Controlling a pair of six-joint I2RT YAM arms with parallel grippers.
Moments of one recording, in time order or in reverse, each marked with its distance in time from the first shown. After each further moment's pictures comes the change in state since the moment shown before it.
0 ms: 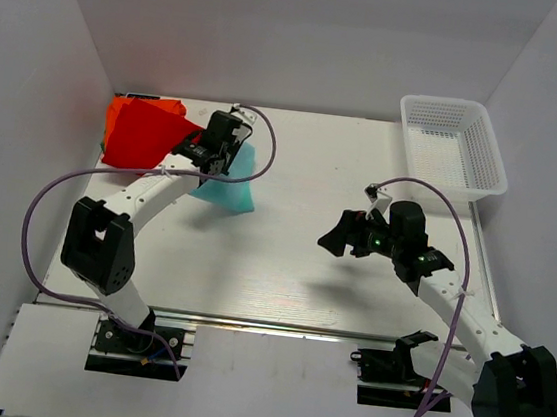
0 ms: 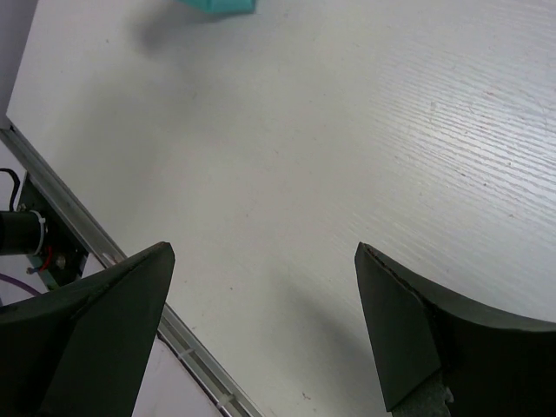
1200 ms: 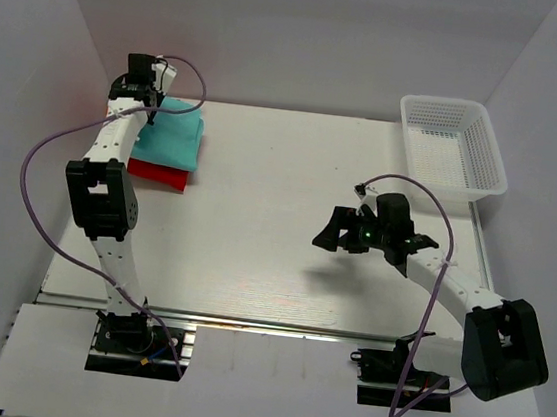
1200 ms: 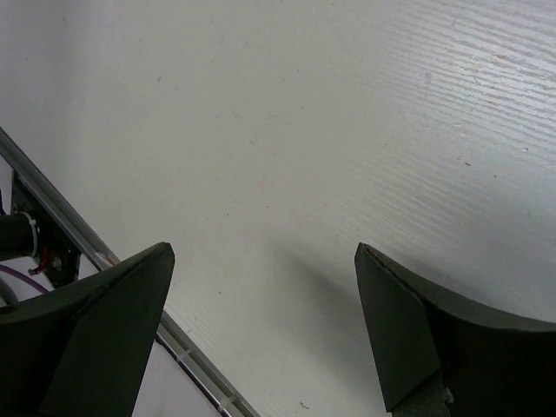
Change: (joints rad) left arm 0.519 0.394 0.570 -0.204 0.072 0.395; right arm 0.000 0.207 0.052 0.006 -0.004 0.019
